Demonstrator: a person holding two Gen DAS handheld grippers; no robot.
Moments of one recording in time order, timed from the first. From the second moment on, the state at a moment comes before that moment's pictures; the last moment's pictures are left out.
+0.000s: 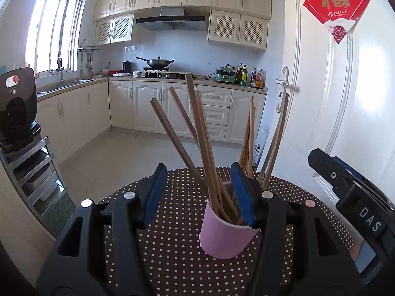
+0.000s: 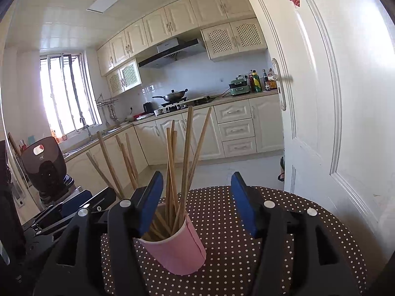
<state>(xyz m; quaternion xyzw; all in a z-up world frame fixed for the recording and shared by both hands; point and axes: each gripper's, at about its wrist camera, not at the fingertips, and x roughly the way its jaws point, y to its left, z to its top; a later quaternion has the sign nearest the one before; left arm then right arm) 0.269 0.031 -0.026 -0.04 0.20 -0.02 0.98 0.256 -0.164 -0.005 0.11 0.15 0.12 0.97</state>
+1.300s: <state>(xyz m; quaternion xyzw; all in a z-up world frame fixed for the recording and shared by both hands) 0.103 0.016 -0.003 0.01 0.15 -0.01 0.99 0.089 -0.195 0.005 0.11 0.09 0.07 0.99</state>
